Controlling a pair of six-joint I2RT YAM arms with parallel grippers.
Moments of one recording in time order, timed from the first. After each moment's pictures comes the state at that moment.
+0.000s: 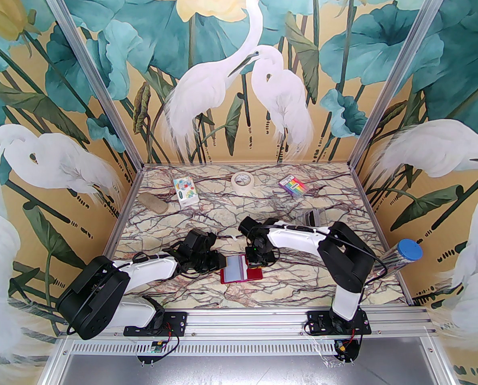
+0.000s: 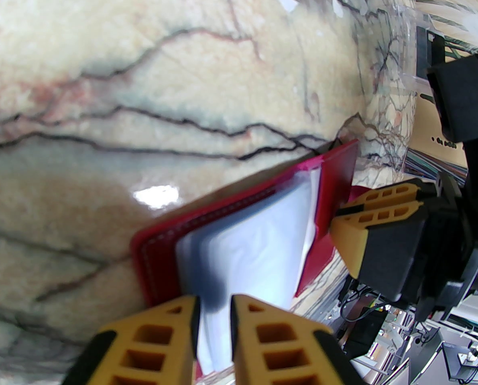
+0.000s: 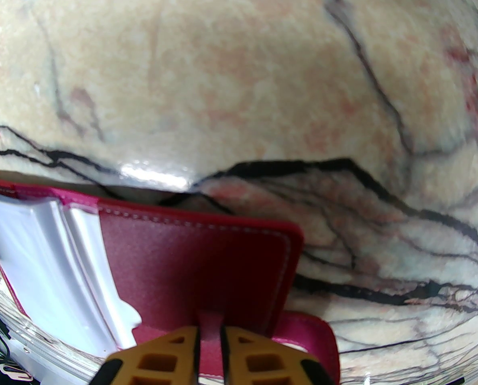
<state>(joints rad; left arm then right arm) -0.57 1.38 0.43 -0.04 0.50 -0.84 0.86 1.83 1.13 -0.80 -0.21 0.72</state>
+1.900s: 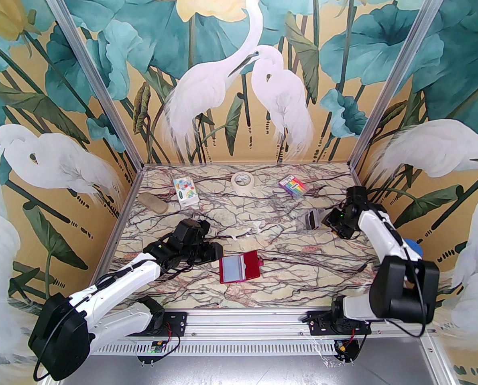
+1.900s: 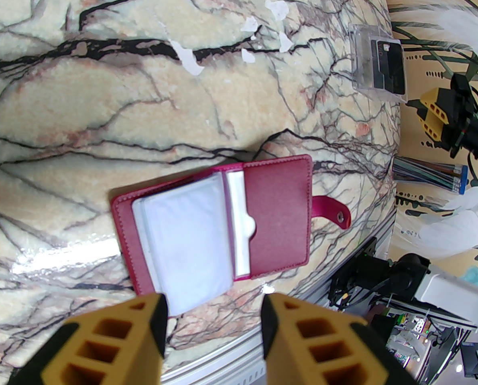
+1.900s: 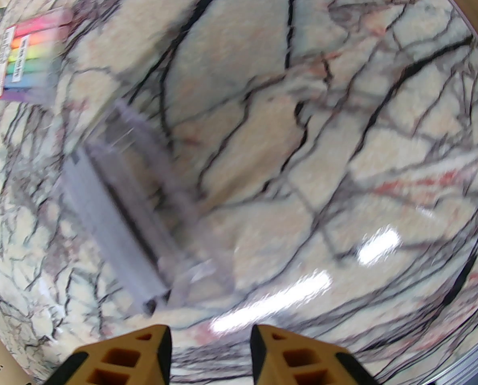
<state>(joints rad) -0.57 1.09 0.61 -0.45 0.37 -0.76 -0.19 1.48 1.04 -0.83 -0.20 0.49</state>
